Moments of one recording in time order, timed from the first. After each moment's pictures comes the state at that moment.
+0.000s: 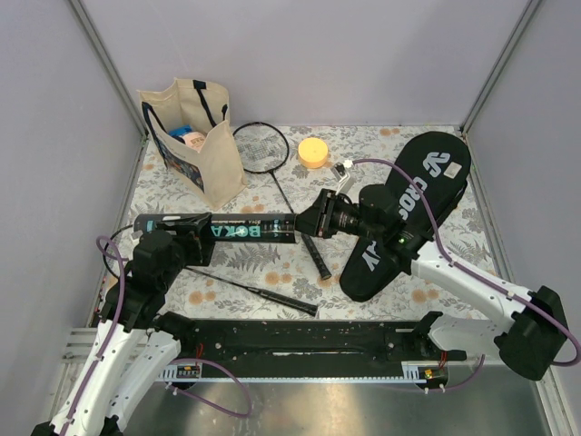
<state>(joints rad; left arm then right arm) -0.35 0.47 0.69 -0.71 -0.17 -1.80 0.77 1.14 0.88 0.10 -0.36 0.88</state>
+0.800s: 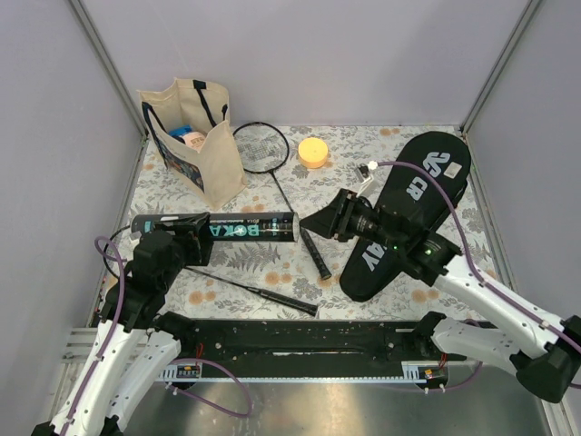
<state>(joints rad) -0.34 0.47 0.69 -0.71 -0.20 -1.81 0.78 1.01 0.90 -0.04 -0.27 0.94</state>
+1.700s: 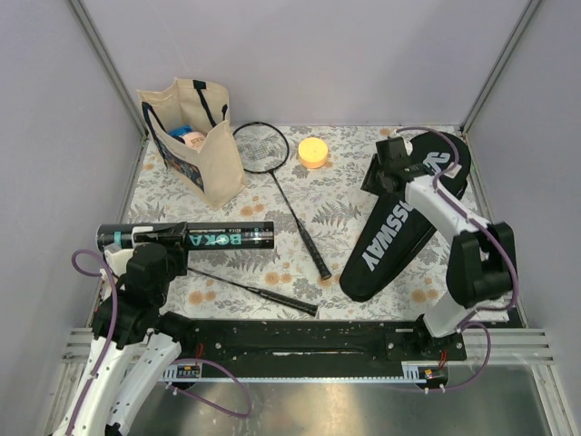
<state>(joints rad) -0.35 0.35 0.69 -0.85 -0.47 -1.65 0.29 1.56 1.20 -0.47 0.13 0.57</state>
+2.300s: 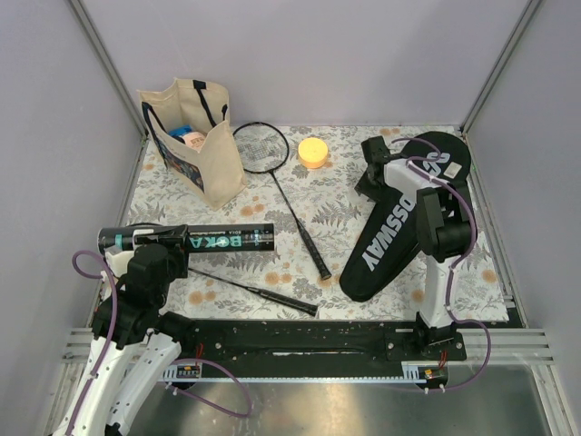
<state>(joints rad) -0.35 0.36 0.69 -0.89 -0.47 -1.67 0.25 2.04 1.48 -0.54 0.20 0.81</state>
